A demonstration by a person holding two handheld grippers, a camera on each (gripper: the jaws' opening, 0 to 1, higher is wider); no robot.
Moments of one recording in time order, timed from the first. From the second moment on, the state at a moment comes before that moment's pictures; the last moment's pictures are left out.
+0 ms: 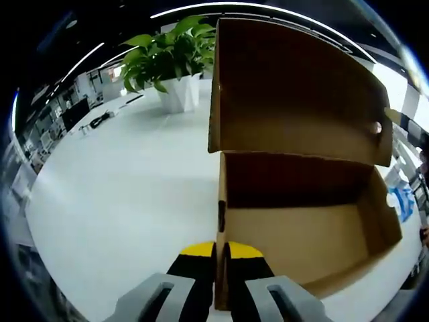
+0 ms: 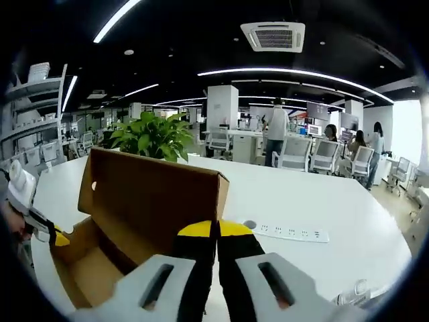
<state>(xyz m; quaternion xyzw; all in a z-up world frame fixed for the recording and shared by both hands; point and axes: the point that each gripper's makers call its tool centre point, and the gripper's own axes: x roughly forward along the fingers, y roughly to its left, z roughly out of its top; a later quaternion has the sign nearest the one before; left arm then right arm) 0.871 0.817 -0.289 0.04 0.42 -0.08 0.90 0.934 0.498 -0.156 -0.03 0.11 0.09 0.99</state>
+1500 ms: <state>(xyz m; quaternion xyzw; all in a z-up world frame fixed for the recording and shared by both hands) 0.877 0.804 -0.273 0.09 0.37 -0.10 0.92 0.852 0.518 -0.159 -0.13 0.02 0.11 0.99</state>
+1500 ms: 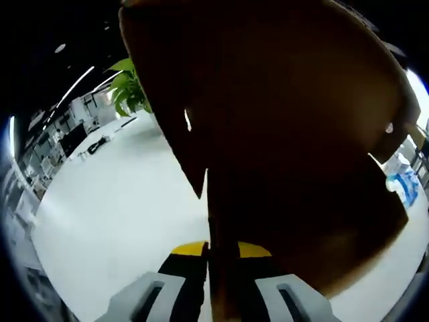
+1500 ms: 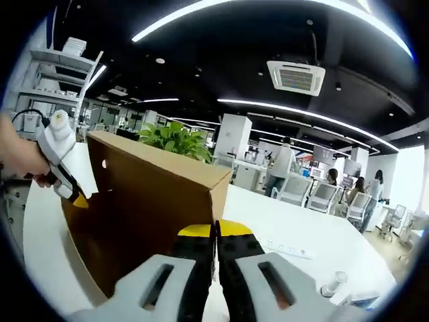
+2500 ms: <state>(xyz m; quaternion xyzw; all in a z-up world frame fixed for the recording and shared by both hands) 0.822 0.825 -0.260 0.10 0.36 -0.16 0.91 0.804 0.525 -0.220 -0.16 0.10 0.13 0.97</state>
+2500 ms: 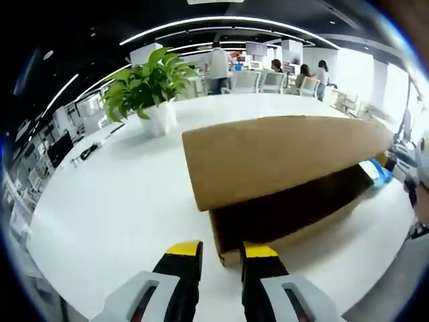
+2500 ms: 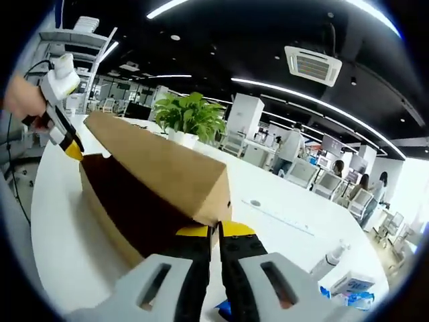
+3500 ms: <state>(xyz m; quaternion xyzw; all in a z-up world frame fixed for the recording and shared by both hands) 0.794 0.828 -0.268 0.09 0.38 -0.18 0.90 0.758 0.523 -0.260 -0.11 0.21 0.16 0.96</state>
